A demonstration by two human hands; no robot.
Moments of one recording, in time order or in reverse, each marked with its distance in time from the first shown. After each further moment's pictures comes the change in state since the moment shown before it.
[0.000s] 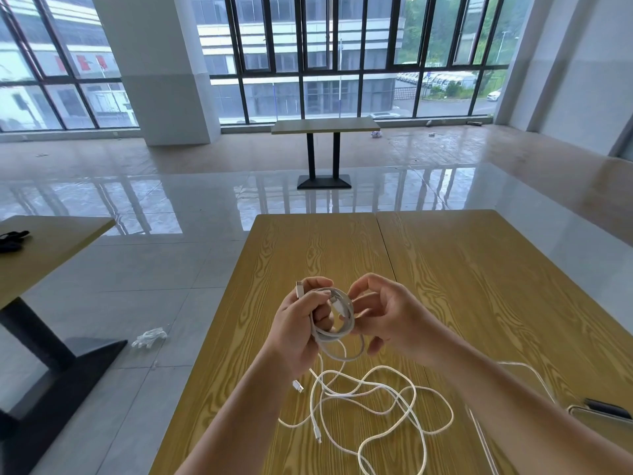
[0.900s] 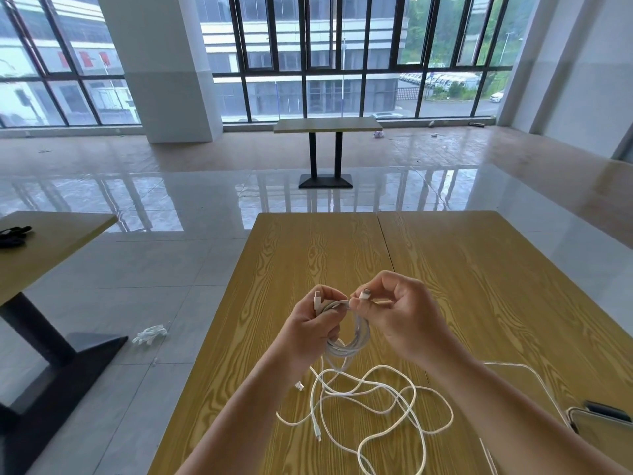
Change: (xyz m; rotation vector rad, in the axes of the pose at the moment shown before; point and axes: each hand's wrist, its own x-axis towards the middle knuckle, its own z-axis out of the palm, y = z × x) left_hand -0.007 -0.008 -0.002 0.486 -0.136 0.161; right_hand -0.006 0.001 0.009 -0.174 0.365 -0.254
